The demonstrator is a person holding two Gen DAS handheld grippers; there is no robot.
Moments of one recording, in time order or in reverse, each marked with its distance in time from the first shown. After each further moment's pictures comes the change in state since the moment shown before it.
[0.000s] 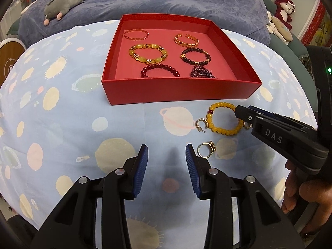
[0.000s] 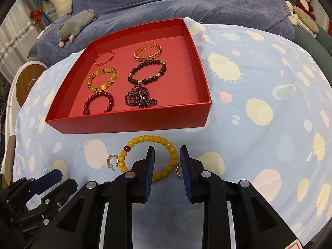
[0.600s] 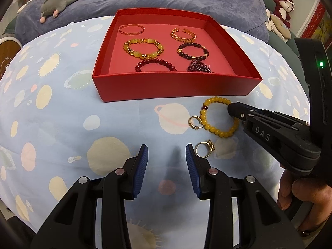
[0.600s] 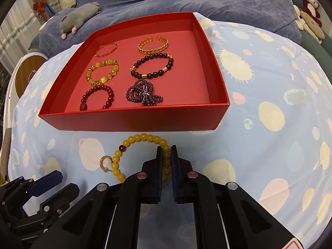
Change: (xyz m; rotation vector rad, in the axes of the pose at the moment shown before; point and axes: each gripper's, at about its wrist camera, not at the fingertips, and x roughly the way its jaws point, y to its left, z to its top) left arm 0.010 -0.005 0.000 0.008 0.019 -0.021; right arm 0.008 0.005 0.001 -0.031 0.006 0.007
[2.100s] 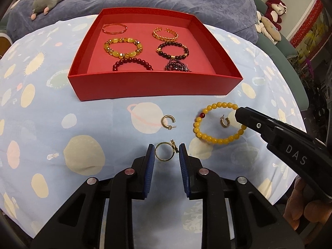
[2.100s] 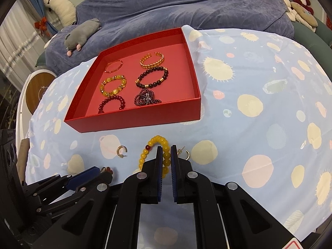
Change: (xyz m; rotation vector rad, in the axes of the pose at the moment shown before) left arm -0.004 -0.017 0.000 -0.009 0.001 -0.094; right arm -0.054 -0.012 -0.013 0.065 -0.063 0.073
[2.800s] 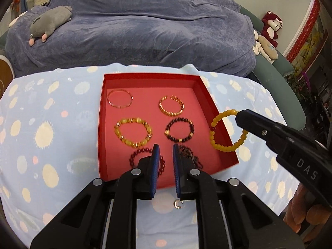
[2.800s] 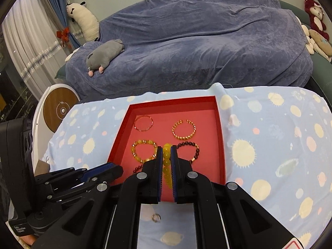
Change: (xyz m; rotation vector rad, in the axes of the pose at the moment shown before) left arm -0.035 0.020 0.133 0.023 -0.133 -0.016; right arm -0.015 0.041 0.130 -0.084 -0.125 0.112
